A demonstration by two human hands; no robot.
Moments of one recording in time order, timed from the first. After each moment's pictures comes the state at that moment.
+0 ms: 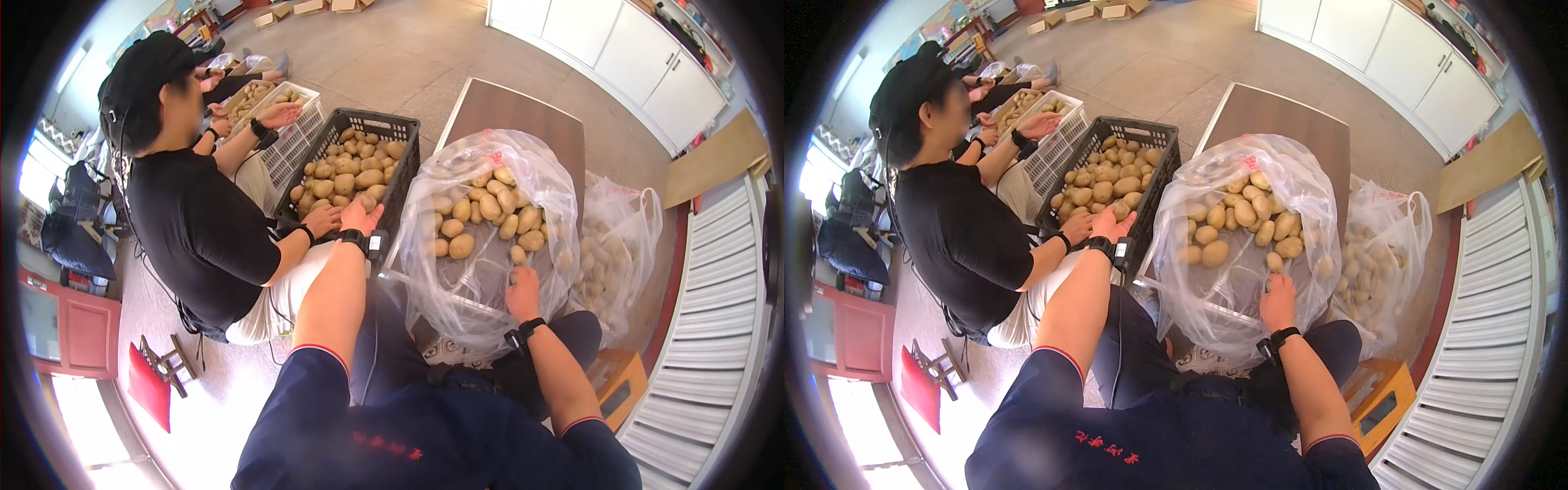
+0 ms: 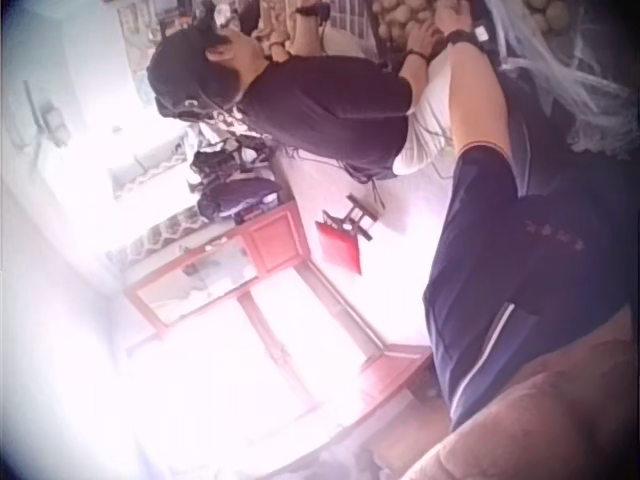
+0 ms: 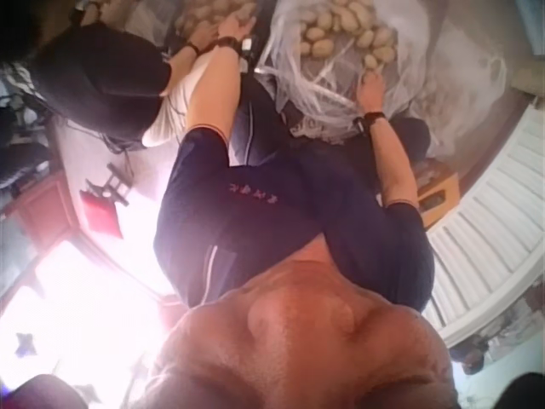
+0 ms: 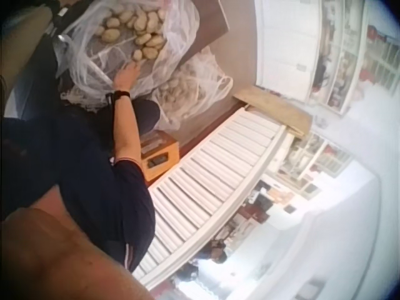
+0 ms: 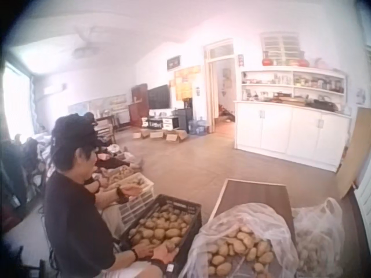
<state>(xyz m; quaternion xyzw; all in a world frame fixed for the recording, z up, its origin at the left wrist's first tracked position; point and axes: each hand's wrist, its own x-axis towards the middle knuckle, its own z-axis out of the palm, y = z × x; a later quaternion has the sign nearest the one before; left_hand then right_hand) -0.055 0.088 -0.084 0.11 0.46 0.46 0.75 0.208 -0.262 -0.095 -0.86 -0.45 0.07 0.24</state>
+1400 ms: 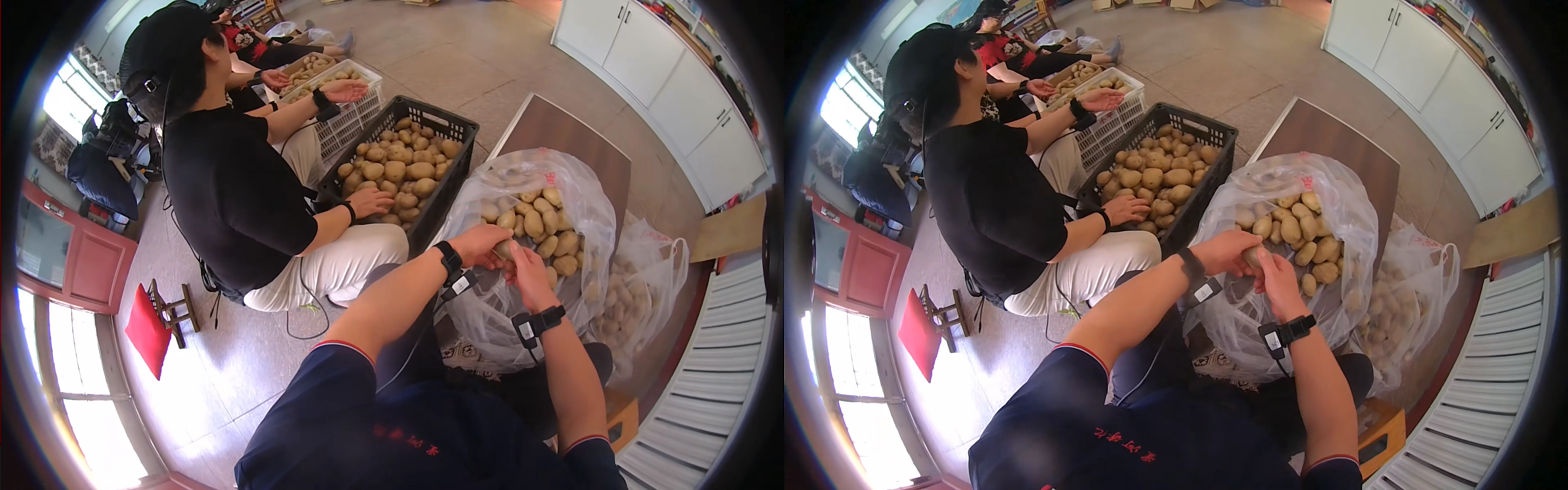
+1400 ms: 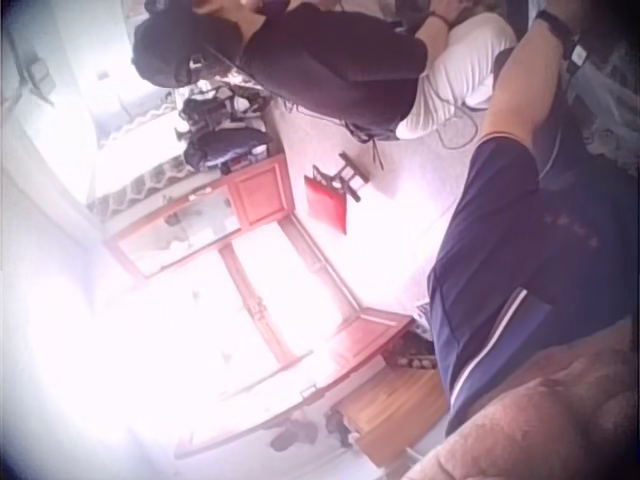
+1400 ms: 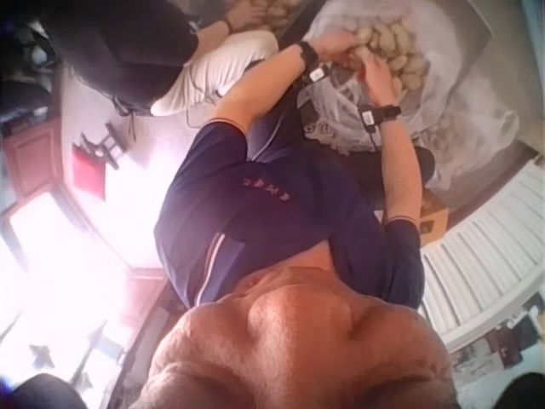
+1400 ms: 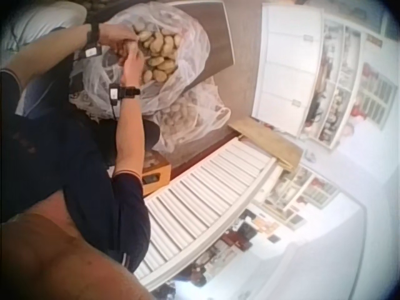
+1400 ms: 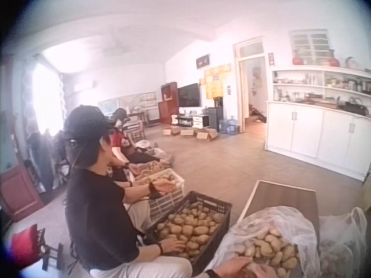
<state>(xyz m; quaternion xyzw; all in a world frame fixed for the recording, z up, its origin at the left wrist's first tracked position) 0.007 -0.028 0.018 0.48 0.32 0.05 0.81 0.142 -0.148 0.010 -0.60 -0.26 0.55 0.51</state>
